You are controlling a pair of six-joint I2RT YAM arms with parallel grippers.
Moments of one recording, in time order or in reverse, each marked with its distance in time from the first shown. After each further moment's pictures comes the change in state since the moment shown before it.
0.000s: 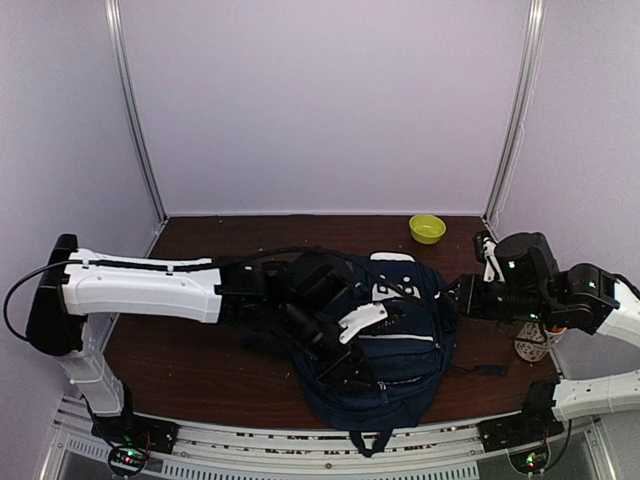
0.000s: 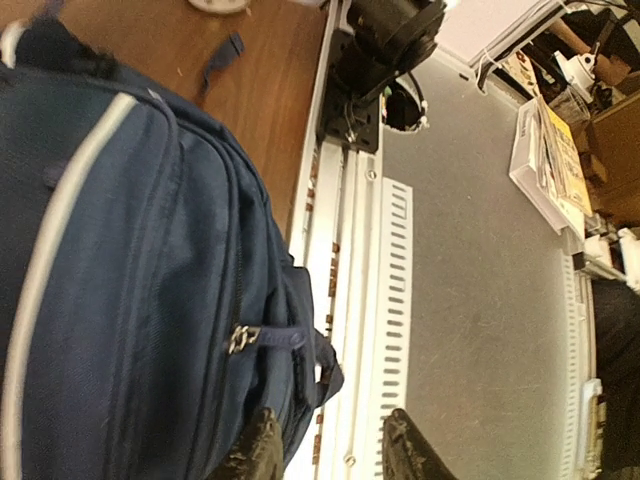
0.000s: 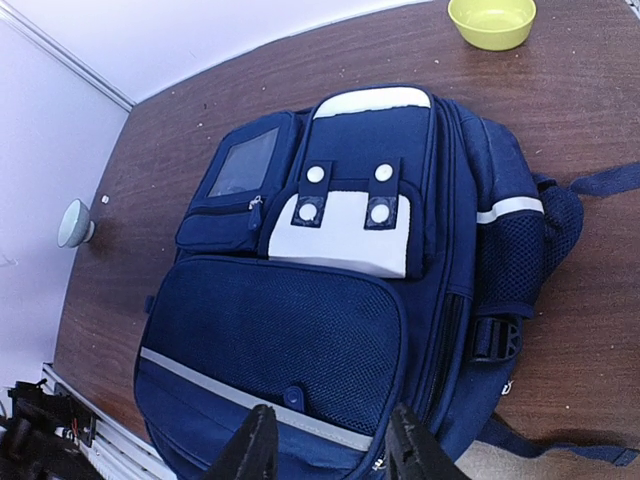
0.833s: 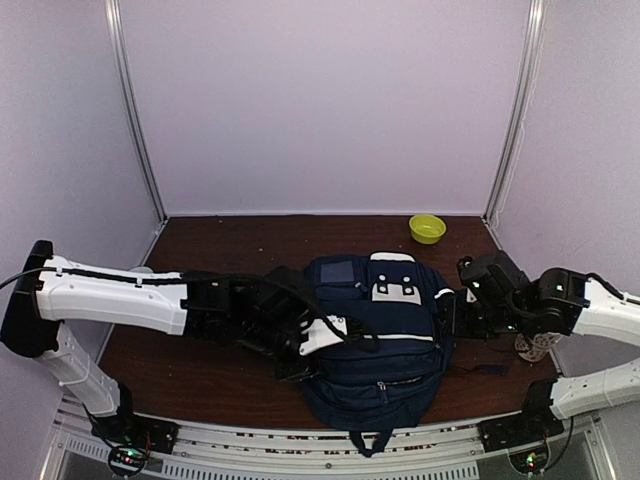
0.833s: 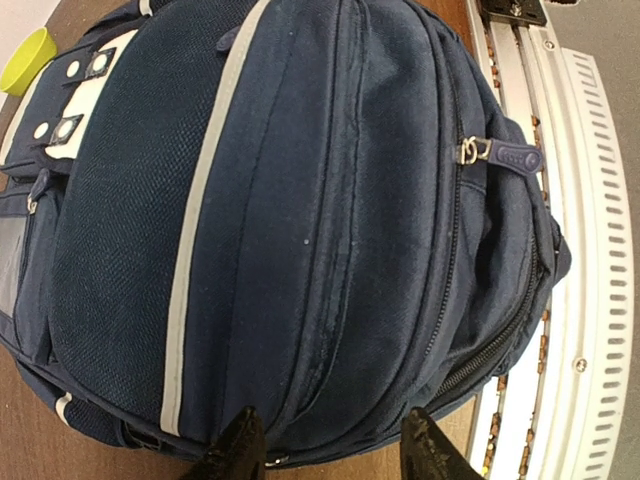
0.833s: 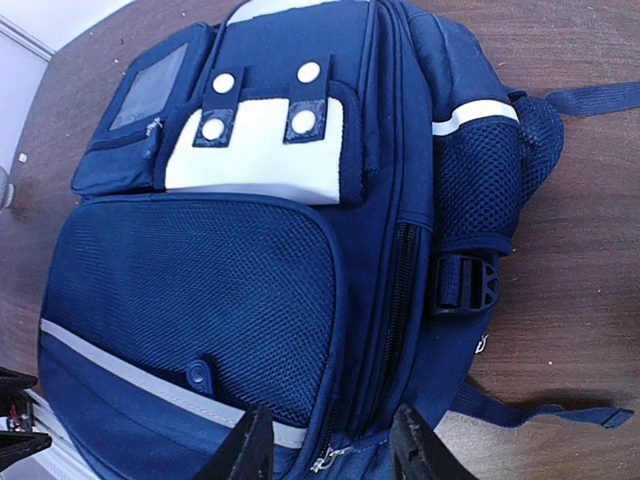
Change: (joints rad) left arm 0.011 -0.175 -0.249 -0.004 -0.450 0.394; right arm 0.021 0.122 -0.054 -0.066 -0.001 0.067
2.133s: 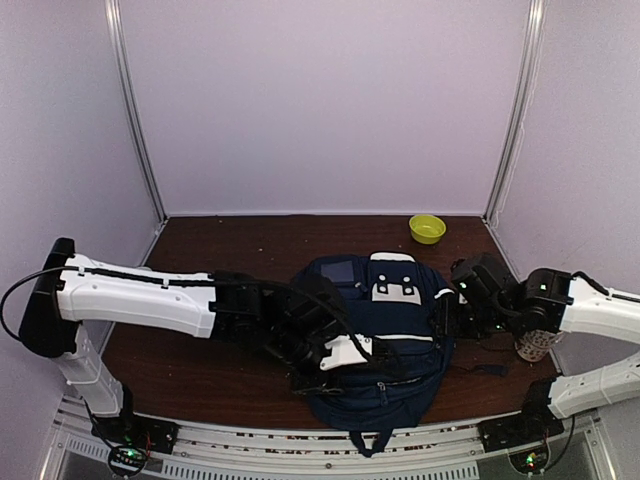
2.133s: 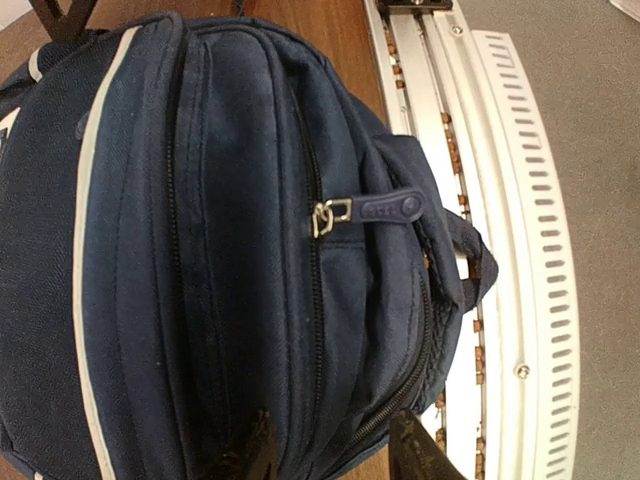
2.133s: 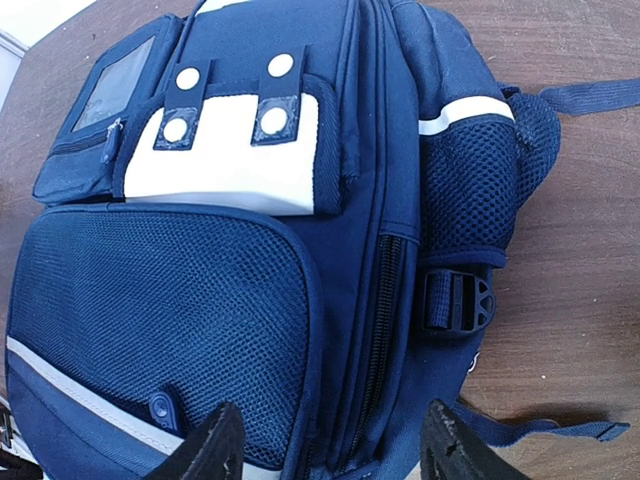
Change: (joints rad) left arm -0.058 0.125 0.154 -0.096 0.123 0.066; right arm -0.041 0.076 -0.017 0.046 0.006 -0.024
